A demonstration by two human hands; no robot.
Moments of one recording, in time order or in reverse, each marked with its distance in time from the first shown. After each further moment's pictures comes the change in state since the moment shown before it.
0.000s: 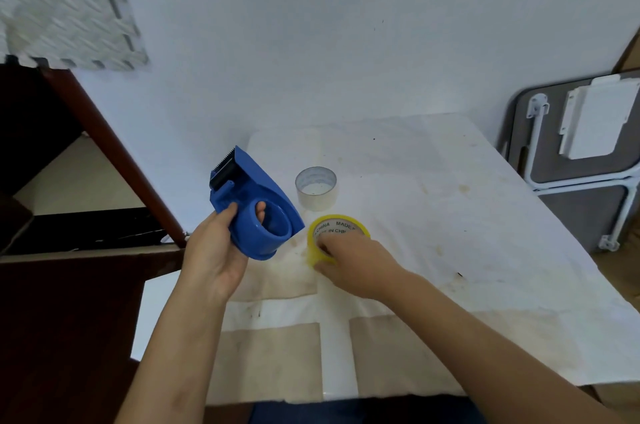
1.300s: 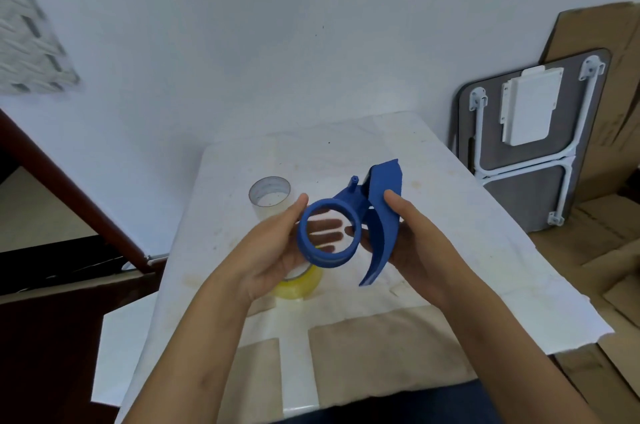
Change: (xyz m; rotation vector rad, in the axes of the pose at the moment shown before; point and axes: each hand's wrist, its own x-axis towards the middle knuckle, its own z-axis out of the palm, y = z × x) left_hand -0.015 -0.057 0.085 0.597 -0.521 -0.213; right_hand -0.072 0.077 -0.057 1.541 0.347 0.265
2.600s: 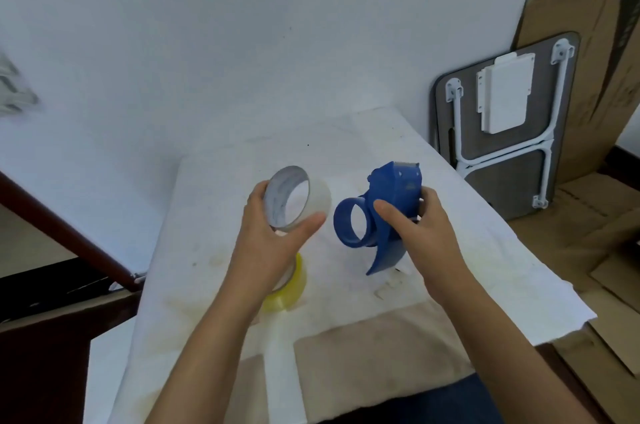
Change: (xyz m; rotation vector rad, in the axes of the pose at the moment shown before) left_hand 0.011 -0.011 0.021 0.574 0.323 0.387; right_hand 0.002 -0.006 -0.024 -0.363 0.430 -0.210
